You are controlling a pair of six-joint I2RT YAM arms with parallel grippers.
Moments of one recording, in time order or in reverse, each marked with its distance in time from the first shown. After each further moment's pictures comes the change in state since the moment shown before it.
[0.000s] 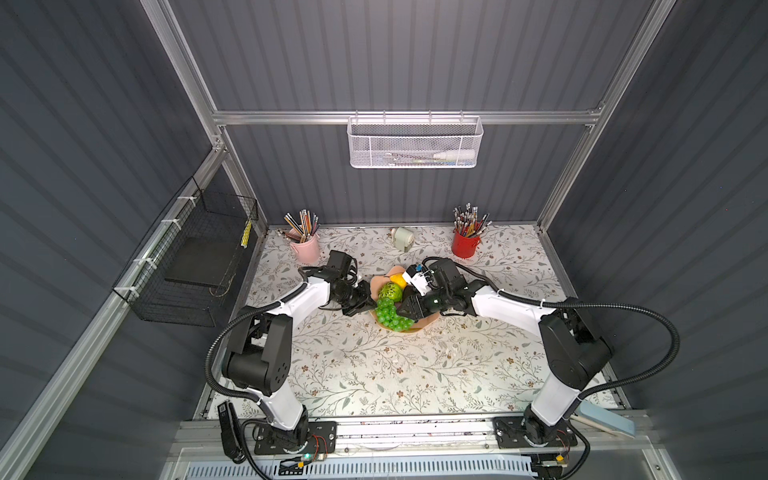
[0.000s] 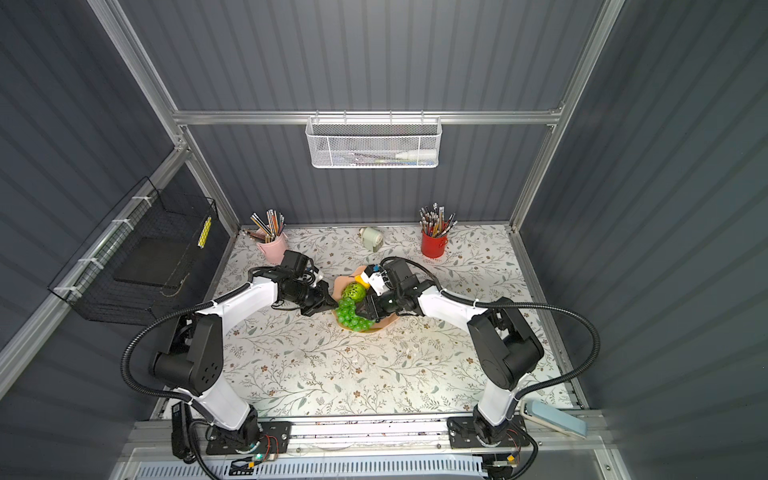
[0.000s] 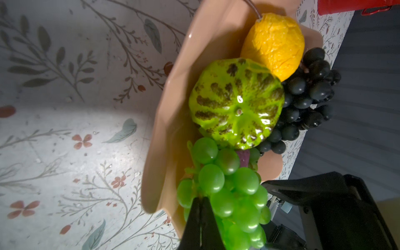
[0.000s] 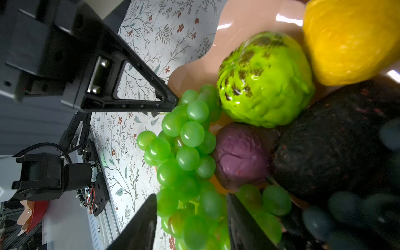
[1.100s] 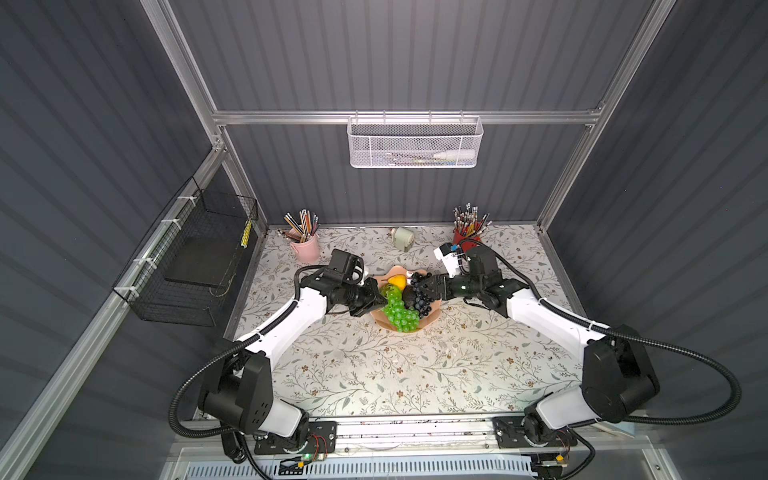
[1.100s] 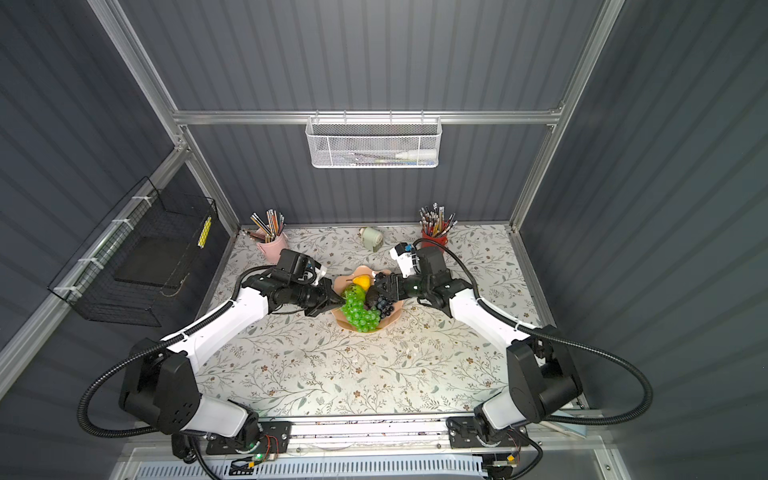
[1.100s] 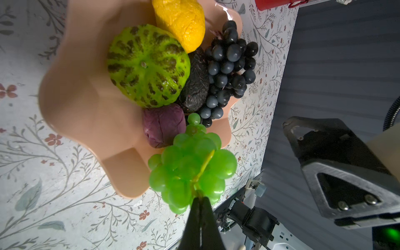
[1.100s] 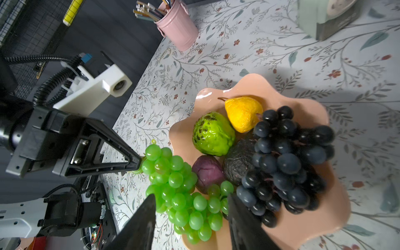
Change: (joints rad) left arm -0.112 -0.235 -0.039 0.000 -0.003 -0.163; right arm -0.155 -0.235 -0.097 0.089 0.004 0.073
